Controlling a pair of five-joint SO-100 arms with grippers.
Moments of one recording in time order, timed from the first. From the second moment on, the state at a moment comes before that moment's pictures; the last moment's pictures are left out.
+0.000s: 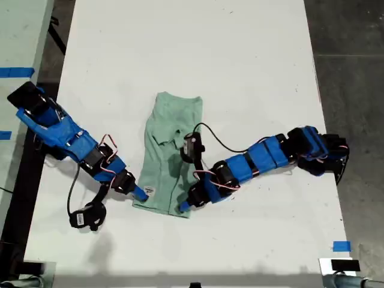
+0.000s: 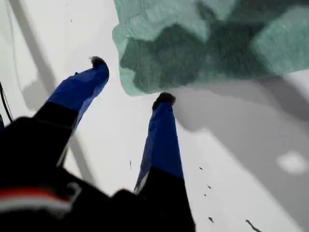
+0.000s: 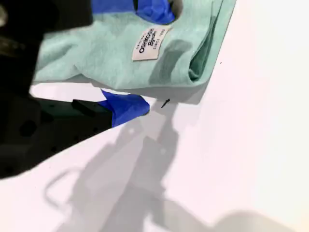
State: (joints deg) arm 0 23.0 88.2 115.5 52.9 -20.2; arm 1 -18.6 44.3 42.5 63.4 -11.3
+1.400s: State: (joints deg) arm 0 22.0 73.7 95.5 56.4 -13.5; arm 1 -19.2 41.3 39.8 62.1 -12.7
